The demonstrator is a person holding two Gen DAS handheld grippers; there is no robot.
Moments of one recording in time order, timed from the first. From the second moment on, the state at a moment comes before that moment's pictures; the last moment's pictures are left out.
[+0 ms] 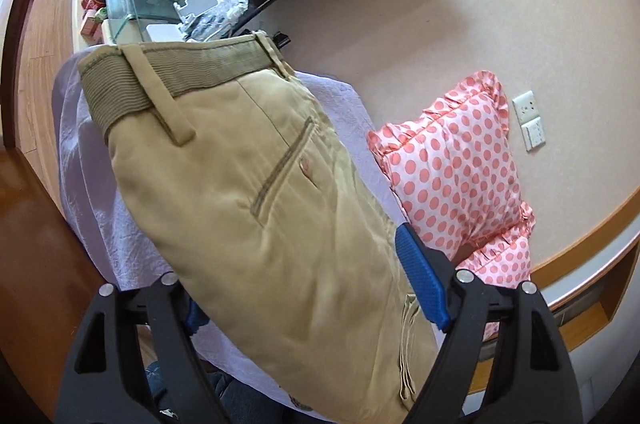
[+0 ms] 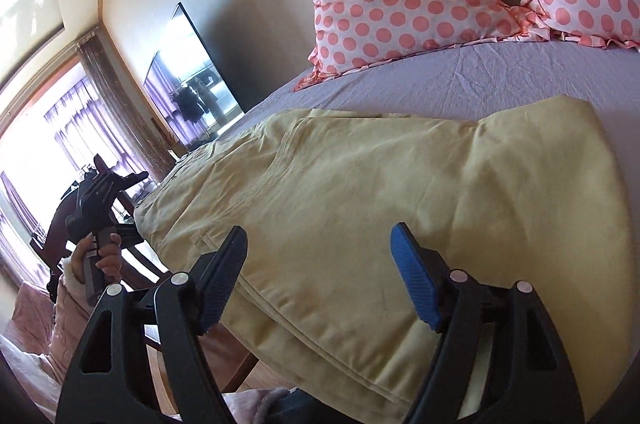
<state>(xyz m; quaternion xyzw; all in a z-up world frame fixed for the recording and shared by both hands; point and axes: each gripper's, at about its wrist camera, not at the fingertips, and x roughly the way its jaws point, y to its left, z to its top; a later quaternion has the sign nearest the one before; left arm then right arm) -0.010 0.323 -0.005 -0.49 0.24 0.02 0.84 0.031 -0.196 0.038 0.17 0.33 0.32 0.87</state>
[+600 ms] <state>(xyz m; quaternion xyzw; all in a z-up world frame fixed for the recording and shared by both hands) 0.024 0.069 0.138 -0.03 0.20 -0.07 0.98 0.012 -0.296 0.026 0.26 0.27 0.23 0.90</state>
